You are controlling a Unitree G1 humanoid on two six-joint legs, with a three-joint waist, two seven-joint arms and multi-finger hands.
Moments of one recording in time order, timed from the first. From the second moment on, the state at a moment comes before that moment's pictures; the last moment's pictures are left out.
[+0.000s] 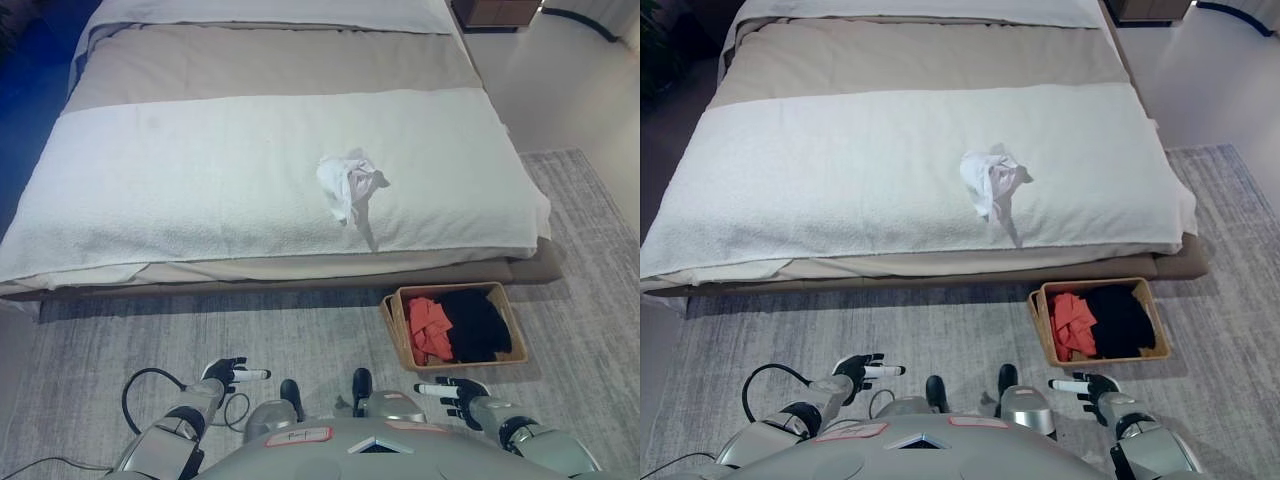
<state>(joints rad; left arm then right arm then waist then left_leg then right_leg) -0.09 0.28 -0.32 1.22 -0.16 0.09 -0.01 -0.06 -0.36 0.27 1.31 0.22 0.10 0.10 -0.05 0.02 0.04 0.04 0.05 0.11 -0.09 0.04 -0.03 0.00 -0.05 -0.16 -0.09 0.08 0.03</state>
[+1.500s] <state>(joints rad) -0.20 0.30 -0.33 1.23 -0.17 0.08 -0.01 -0.14 -0.36 0.30 1.31 0.22 0.08 0.12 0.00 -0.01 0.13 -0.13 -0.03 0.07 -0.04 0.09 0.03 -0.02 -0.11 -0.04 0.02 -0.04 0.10</state>
